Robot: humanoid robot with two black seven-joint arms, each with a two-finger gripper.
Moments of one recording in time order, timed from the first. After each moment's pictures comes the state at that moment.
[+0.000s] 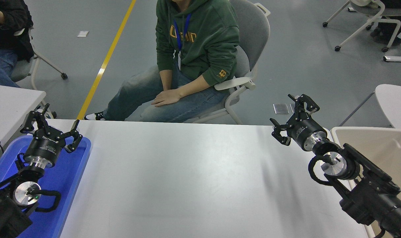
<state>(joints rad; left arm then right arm) -0.56 0.46 -0.57 -0.39 -0.23 -0.70 -0.60 0.56 -0.27 0.93 0.91 -0.22 0.01 0.09</state>
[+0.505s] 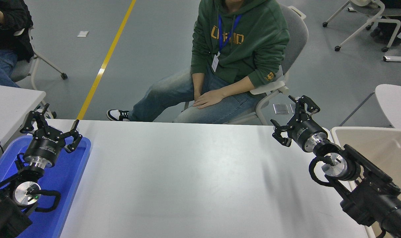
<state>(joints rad) -0.56 0.46 -0.57 -0.39 -0.23 -0.70 -0.60 0.56 -0.27 0.93 0.90 -0.22 0.01 0.09</state>
